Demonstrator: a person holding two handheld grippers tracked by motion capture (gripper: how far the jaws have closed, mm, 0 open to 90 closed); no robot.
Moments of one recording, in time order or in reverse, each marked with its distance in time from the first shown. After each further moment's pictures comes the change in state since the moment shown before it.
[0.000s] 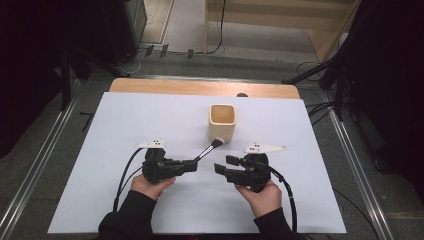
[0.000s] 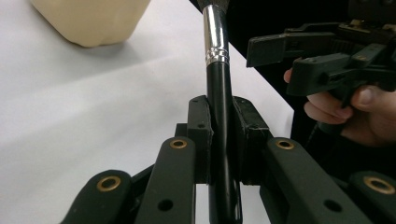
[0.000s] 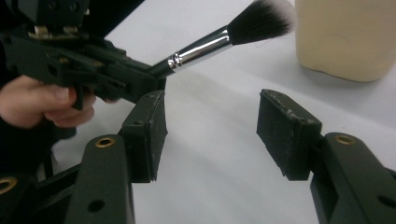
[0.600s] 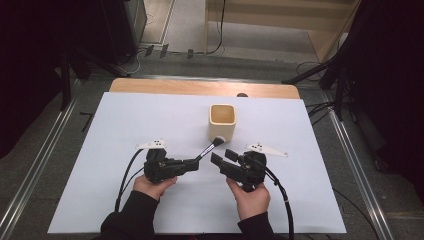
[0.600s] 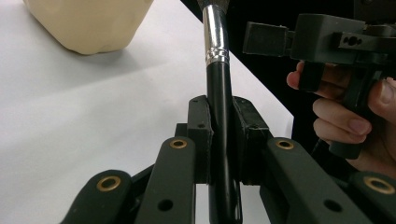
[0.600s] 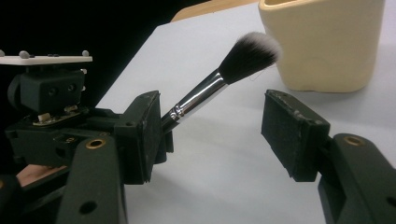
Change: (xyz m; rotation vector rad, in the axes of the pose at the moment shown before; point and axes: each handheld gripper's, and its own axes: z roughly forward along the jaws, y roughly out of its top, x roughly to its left) left arm -0.001 -0.002 0.005 -0.026 -0.007 0.003; right arm 0.015 -0.001 0.009 -0.179 -0.071 0.208
